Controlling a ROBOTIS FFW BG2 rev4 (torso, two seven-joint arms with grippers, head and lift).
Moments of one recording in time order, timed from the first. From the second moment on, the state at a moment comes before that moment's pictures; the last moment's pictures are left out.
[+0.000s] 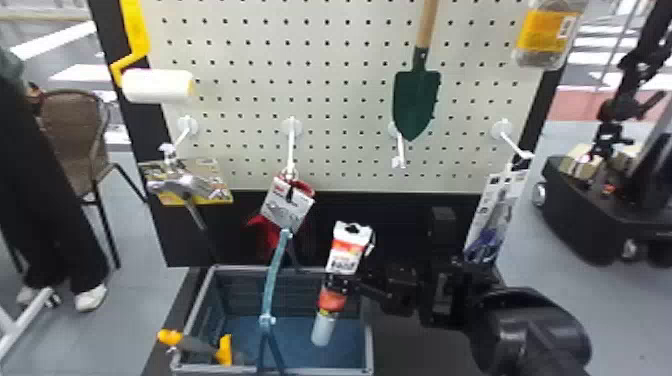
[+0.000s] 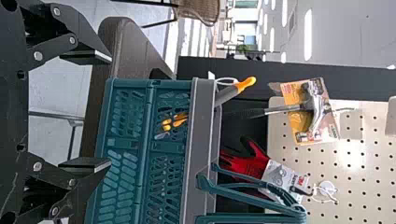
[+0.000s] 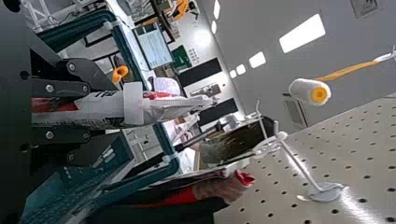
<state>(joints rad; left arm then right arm) 0.54 0.00 -0.15 -1.19 -0.03 -0.89 0.30 -0.42 -0.13 0.33 -1.07 -0.45 0.22 1.22</state>
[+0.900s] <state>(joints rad) 0.54 0.00 -0.15 -1.19 -0.02 -0.89 0.30 -0.48 -0.12 0.38 -0.82 -0.48 0.17 1.24</state>
